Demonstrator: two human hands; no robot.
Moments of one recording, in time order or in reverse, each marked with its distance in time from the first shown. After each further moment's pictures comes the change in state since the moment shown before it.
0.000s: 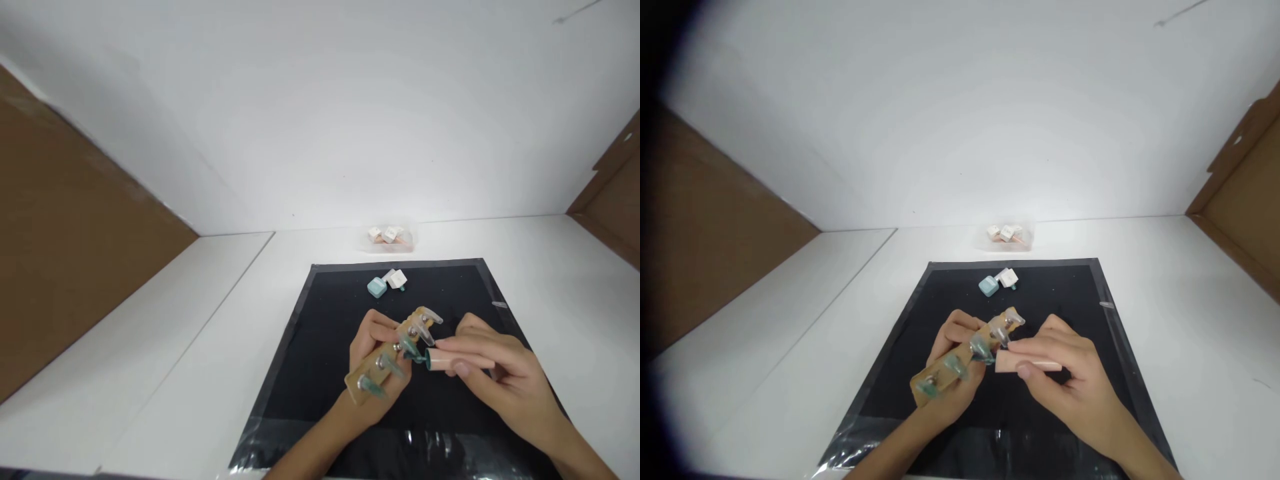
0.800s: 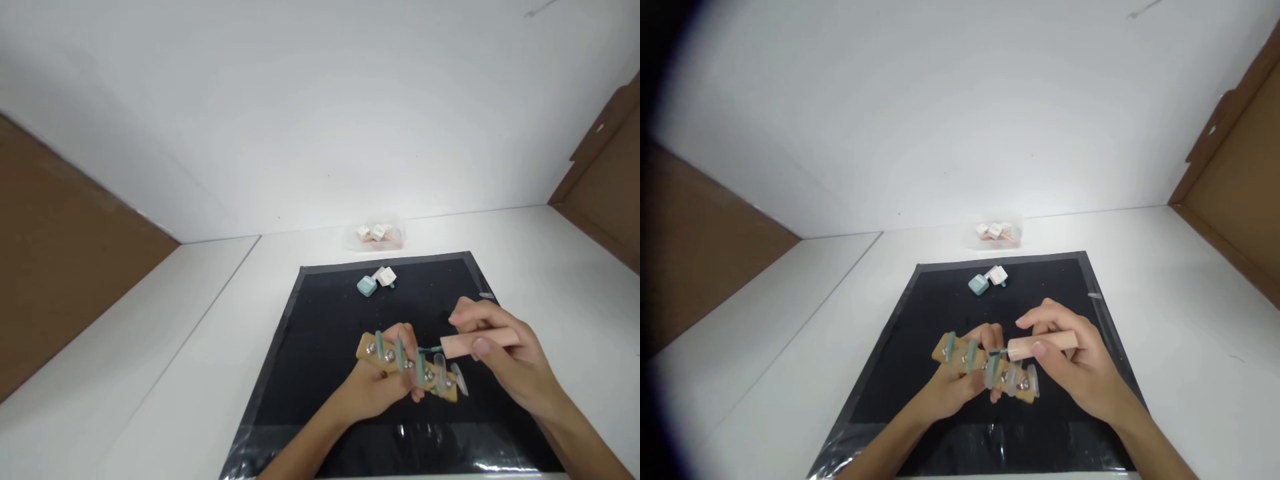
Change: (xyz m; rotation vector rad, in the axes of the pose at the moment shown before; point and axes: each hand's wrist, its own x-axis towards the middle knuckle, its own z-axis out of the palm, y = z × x) left_hand -0.005 -0.022 0.009 -0.863 -0.579 -0.440; right_hand -0.003 0.007 -0.012 0.123 0.028 0.133
